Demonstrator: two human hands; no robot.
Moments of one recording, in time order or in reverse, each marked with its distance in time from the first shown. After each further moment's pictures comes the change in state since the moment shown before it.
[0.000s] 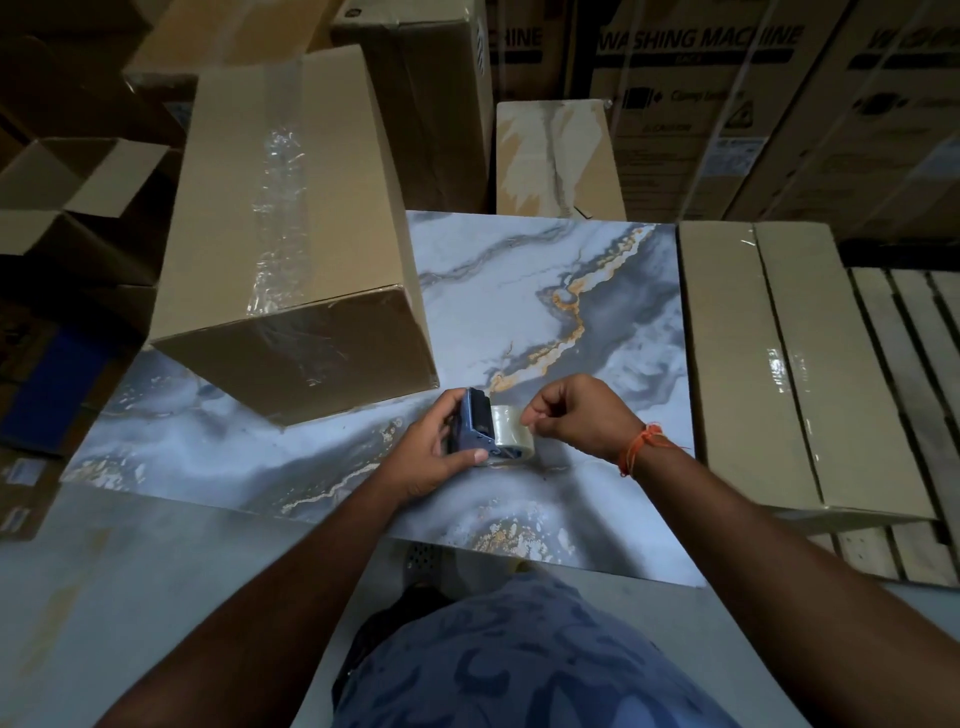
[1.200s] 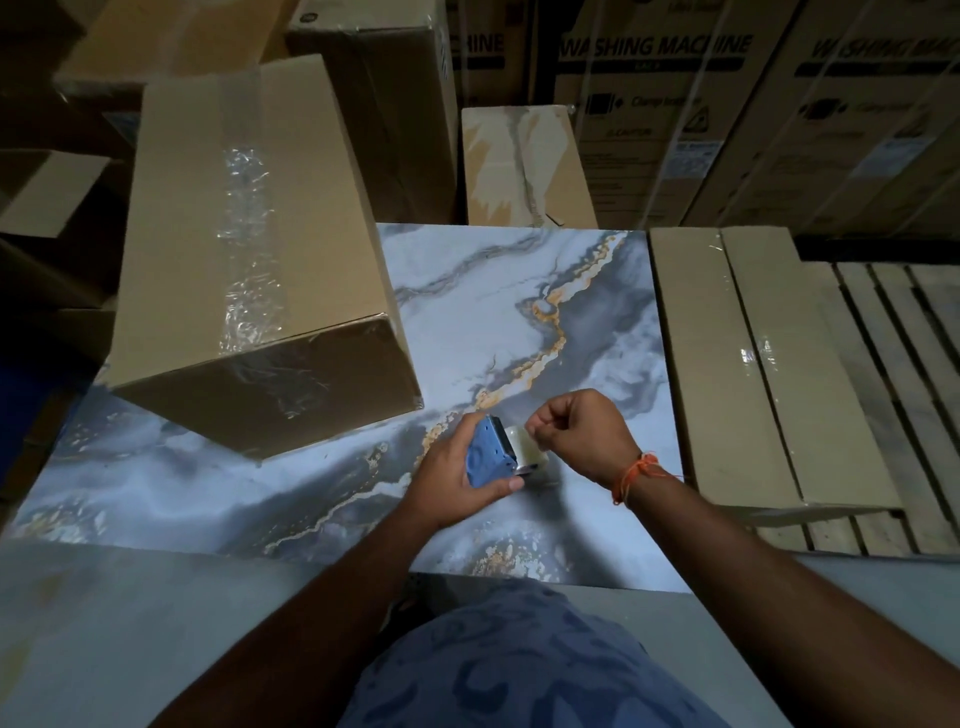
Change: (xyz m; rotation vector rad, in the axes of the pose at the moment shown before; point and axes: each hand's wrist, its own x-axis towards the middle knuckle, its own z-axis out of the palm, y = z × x) left_hand 0.016 0.002 0.028 0.338 0.067 0.164; right_hand -0.009 -0.011 0.004 0.062 0.226 0.189
